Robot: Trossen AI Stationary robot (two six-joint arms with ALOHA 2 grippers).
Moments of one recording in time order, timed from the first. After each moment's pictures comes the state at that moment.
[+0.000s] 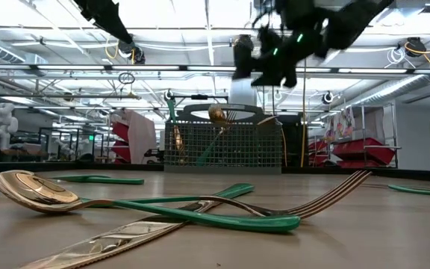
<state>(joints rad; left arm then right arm) 0.09 0.97 1.08 -0.83 -0.61 0.01 -0.26 1.53 0.89 0.46 0.63 0.21</state>
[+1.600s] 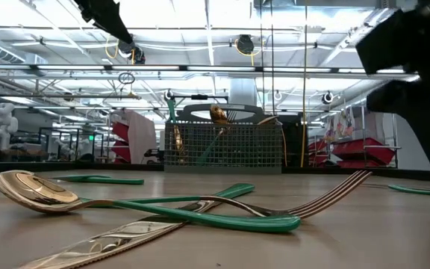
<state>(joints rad) 0.09 0.97 1.08 -0.82 -0.61 -0.05 0.56 1.71 1.04 -0.77 -0.05 0.57</state>
